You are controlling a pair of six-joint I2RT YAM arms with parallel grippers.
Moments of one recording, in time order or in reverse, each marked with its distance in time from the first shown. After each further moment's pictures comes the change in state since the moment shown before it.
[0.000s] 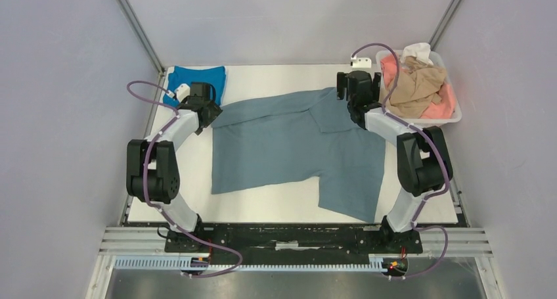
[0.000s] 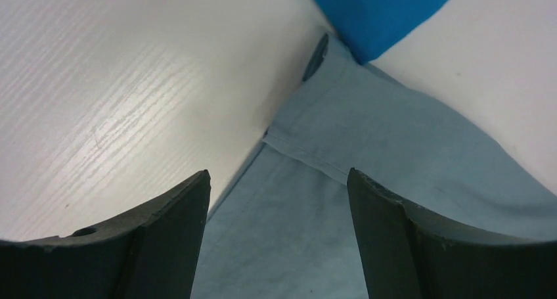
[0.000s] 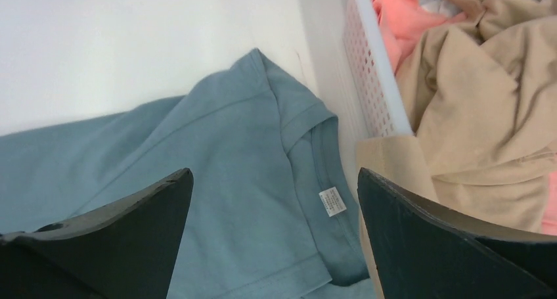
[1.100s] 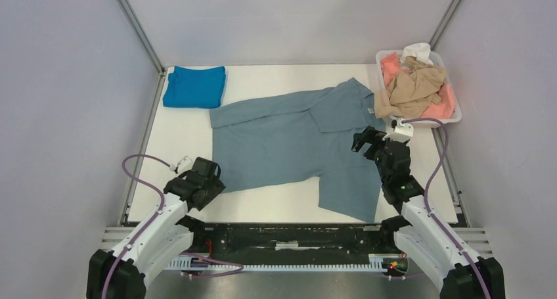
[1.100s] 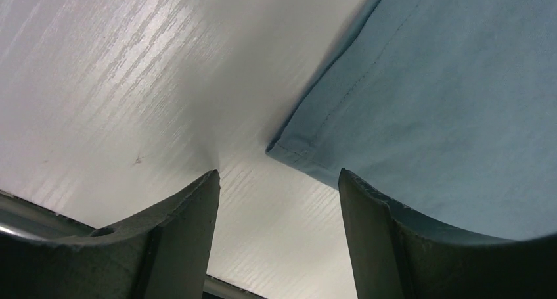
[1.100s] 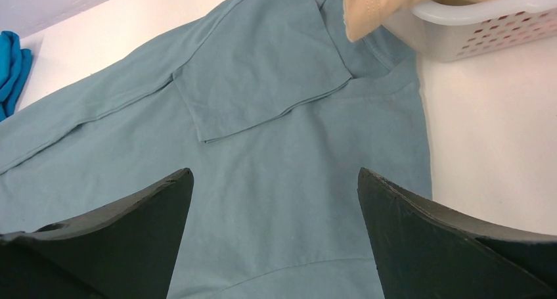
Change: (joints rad) left arm -0.277 -0.932 -0.759 -0.410 0.069 -0.245; right arm 0.002 -1.048 -0.830 -0.076 -0.246 0.416
